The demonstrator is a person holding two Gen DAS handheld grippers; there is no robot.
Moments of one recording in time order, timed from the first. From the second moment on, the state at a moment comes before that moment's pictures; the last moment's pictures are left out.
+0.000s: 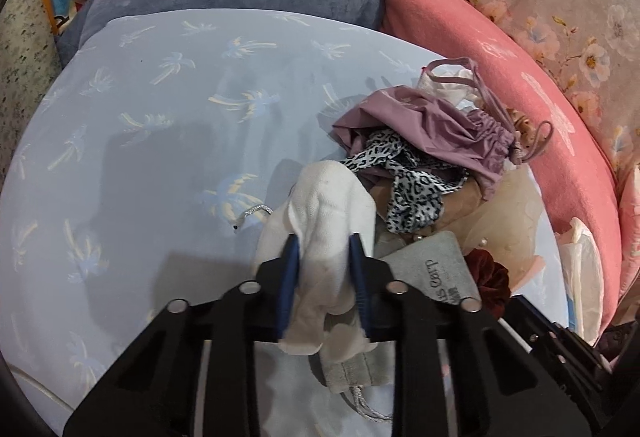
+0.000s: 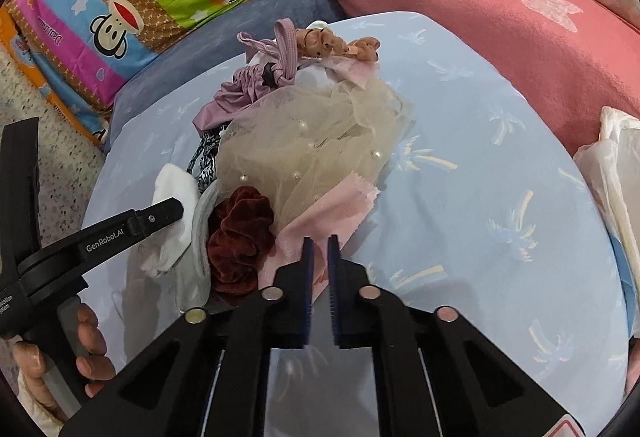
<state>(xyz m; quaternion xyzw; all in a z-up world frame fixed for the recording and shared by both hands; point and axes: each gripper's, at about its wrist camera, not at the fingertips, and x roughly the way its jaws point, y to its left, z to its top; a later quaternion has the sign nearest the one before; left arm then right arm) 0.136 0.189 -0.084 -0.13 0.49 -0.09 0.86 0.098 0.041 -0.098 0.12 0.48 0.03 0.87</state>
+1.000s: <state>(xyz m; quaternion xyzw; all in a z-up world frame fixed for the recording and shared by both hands) 0.105 0.172 -0.028 -0.11 0.43 -0.11 0.89 0.089 0.047 -0.112 0.15 0.50 0.07 0.85</state>
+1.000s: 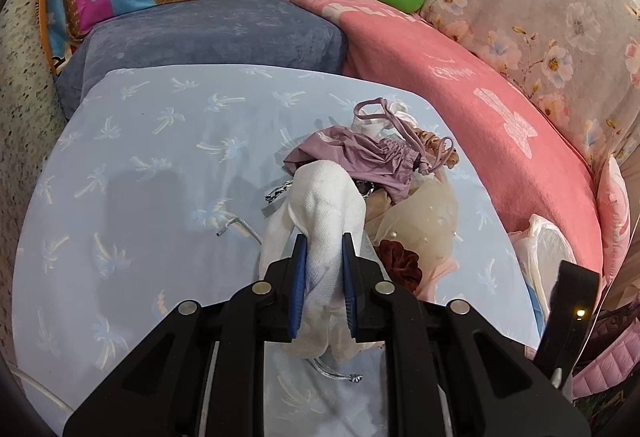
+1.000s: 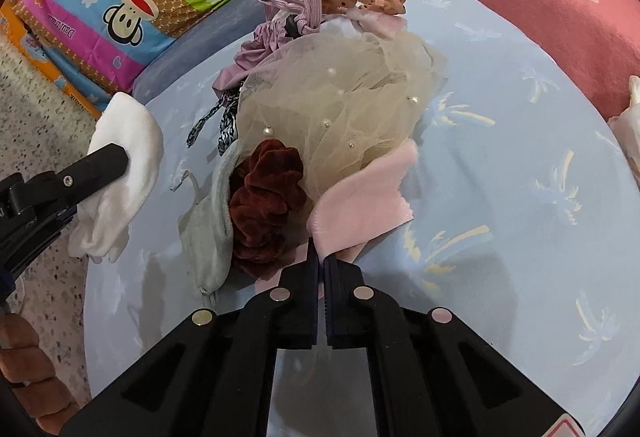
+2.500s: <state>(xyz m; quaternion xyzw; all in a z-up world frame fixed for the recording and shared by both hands) 0.060 -0.143 0.026 0.05 0.40 -0.38 0.83 -0.037 -0.261 0.022 0.24 0.29 -0.15 0.92</state>
